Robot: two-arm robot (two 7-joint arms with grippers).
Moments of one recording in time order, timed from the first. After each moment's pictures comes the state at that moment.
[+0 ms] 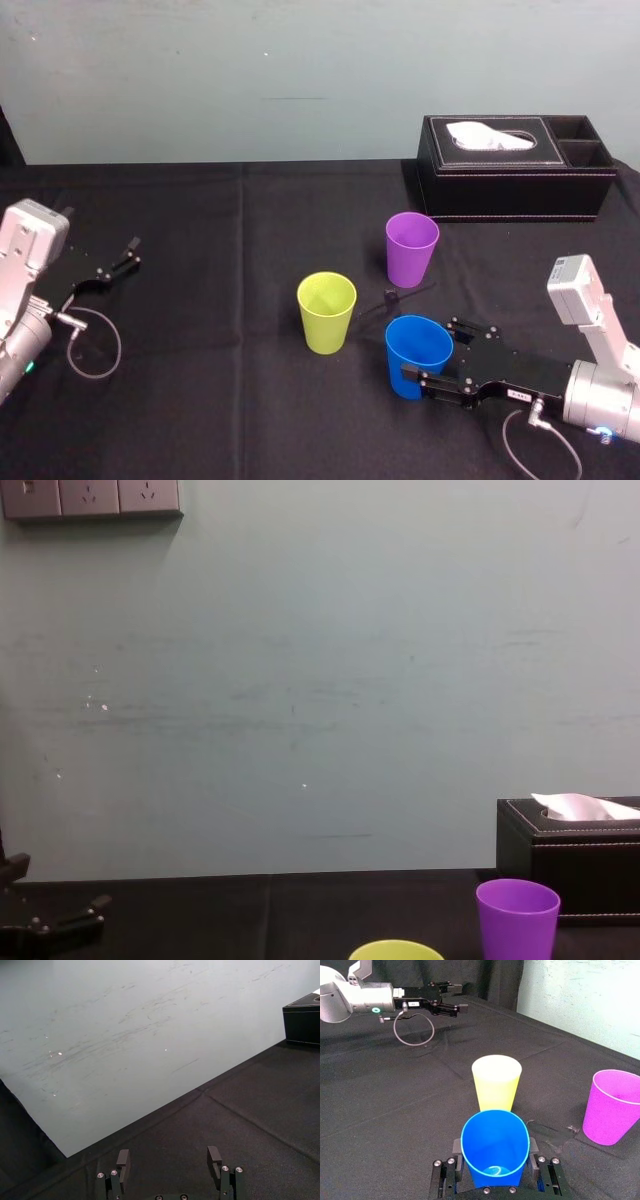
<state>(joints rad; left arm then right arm) -0.20 0.60 0.45 -1.41 -0.25 -0.12 0.03 0.11 0.71 -0.42 -1.52 0.49 -0.05 0.69</state>
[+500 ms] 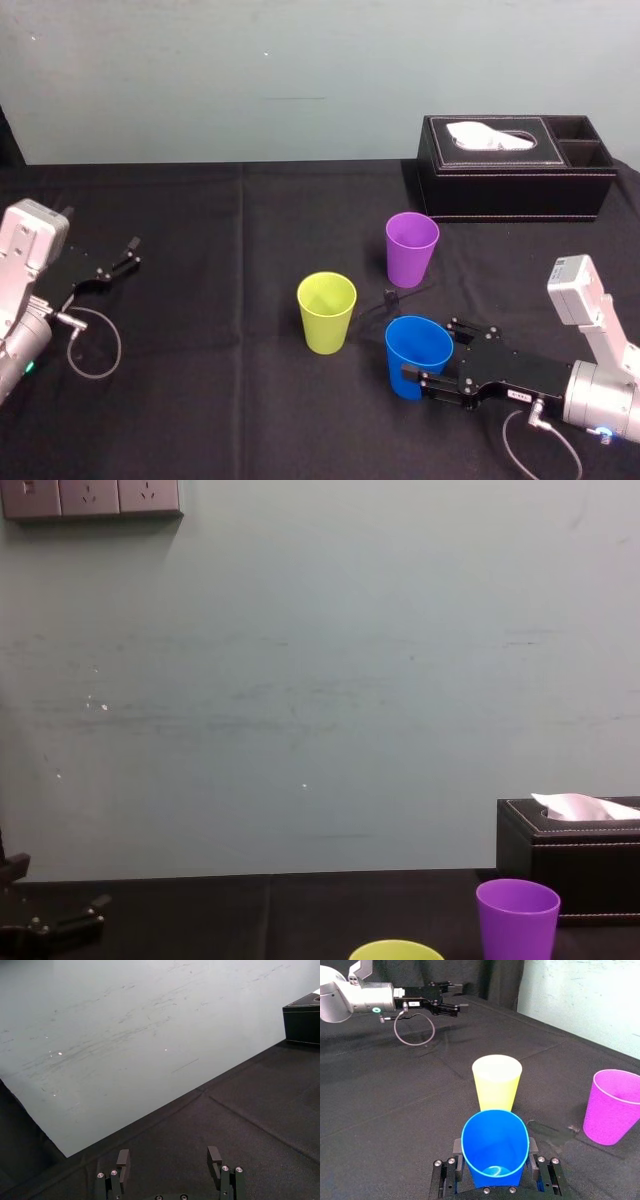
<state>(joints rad) -0.20 0.60 0.45 -1.41 -0.25 -0.12 0.03 0.10 0.71 -0.42 -1.52 0.49 -0.05 0.69</state>
